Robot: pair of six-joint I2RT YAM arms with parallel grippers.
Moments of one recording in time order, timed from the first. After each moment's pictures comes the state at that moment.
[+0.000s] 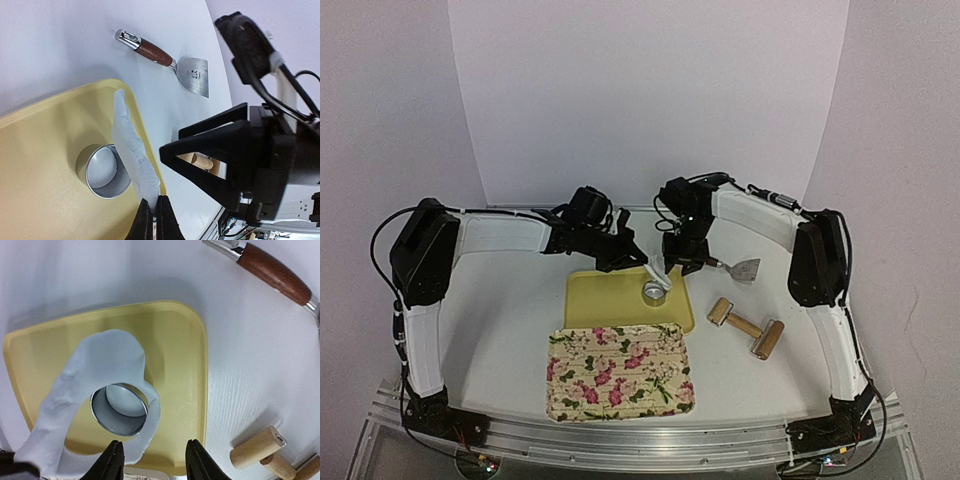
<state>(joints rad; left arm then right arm) -0.73 2.01 1.48 -0.14 0.45 -0.78 0.66 2.32 2.17 -1.18 -0.07 0.64</state>
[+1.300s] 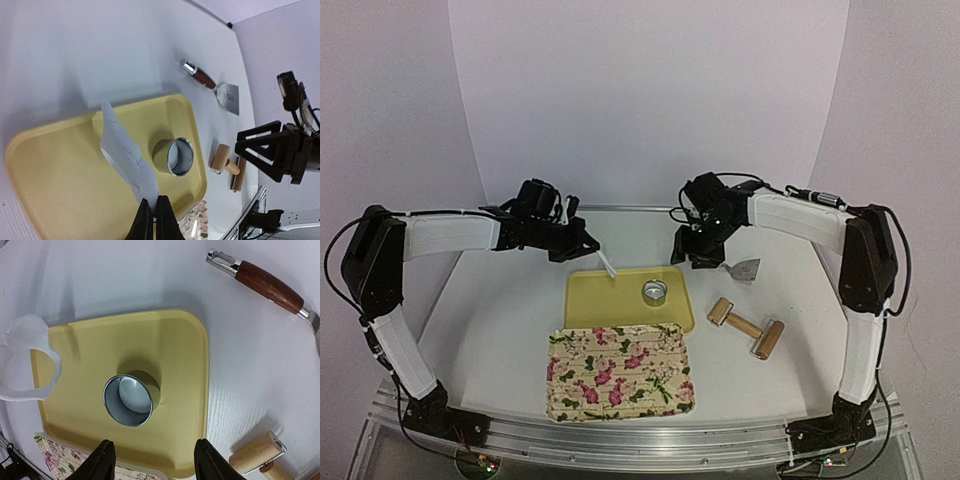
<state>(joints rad) -0.56 1.75 1.21 -0.15 0.38 -0.69 0.64 2.03 1.73 -0.82 -0.10 0.61</state>
